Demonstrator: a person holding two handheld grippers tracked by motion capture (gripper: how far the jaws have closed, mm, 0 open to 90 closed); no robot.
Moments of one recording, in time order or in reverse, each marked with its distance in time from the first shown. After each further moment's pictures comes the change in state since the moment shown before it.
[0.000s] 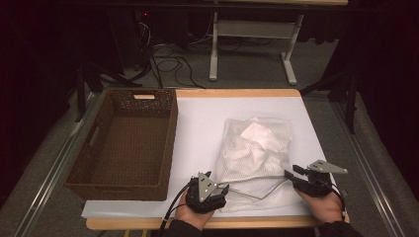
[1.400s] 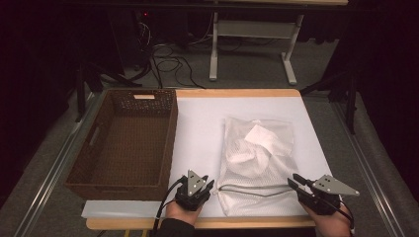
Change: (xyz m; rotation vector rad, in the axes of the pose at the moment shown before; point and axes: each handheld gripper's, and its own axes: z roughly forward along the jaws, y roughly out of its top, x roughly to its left) left arm 0.029 -0.013 -0.005 0.096 -0.050 -0.061; right arm 0.038 -0.007 -0.050 -0.140 0.005 -0.172
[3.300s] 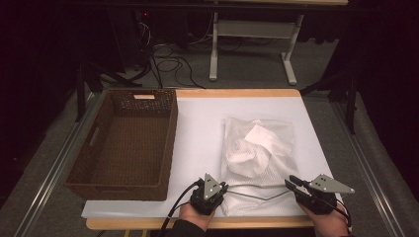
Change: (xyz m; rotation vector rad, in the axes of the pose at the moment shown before) left arm -0.035 0.009 0.020 -0.001 -0.064 0.062; right arm -0.001 -0.004 0.008 0.031 0.040 0.009
